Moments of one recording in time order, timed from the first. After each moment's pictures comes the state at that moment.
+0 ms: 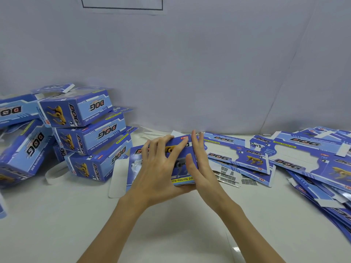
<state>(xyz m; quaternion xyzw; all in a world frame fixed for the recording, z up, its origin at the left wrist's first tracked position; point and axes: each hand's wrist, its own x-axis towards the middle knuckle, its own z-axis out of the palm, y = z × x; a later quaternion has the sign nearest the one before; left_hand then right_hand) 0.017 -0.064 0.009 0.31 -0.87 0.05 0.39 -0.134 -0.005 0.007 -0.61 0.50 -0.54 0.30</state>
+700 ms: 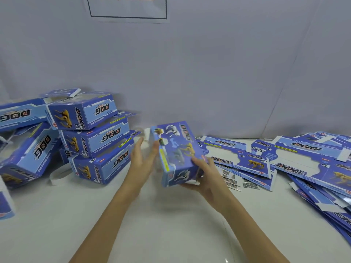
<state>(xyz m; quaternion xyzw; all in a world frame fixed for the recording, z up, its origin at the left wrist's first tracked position) 0.039 -0.107 0.001 0.42 -0.57 -0.49 0.51 -0.151 -0.022 -0.001 -0.30 0.46 -0.63 0.55</state>
